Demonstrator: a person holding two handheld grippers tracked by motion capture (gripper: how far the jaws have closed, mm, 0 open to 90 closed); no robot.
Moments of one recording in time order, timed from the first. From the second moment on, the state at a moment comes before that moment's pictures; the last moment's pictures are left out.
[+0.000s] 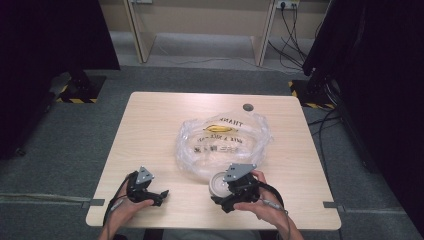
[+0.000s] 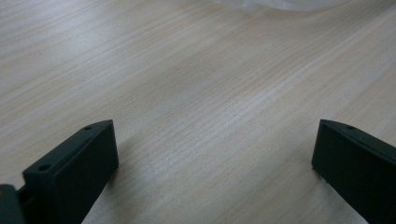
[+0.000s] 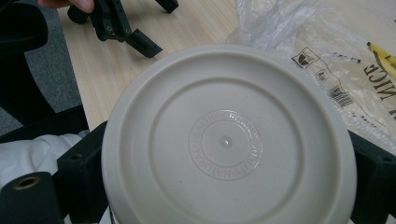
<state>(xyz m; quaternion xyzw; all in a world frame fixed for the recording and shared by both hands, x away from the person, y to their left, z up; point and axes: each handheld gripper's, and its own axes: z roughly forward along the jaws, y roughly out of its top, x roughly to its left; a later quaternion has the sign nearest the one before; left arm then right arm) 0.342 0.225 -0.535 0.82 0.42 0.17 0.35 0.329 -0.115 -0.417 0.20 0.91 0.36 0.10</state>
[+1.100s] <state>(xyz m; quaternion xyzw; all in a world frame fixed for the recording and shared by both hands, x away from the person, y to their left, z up) 0.342 0.225 -0.535 0.82 0.42 0.17 0.35 0.373 -0.099 -0.343 0.20 0.91 0.35 0.11</state>
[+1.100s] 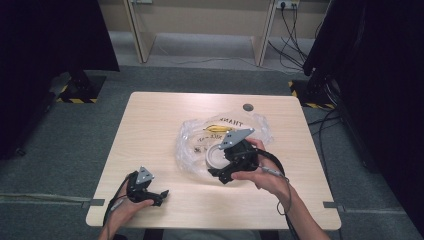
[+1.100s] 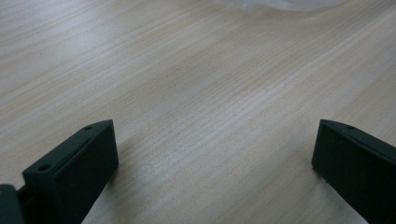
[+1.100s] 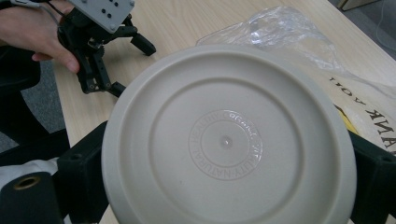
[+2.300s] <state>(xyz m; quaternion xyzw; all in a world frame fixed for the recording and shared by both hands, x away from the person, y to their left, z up) 0.342 0.225 -0.534 0.82 0.42 0.17 0.35 0.468 -0.081 -0.361 0.26 0.90 0.32 0.14</state>
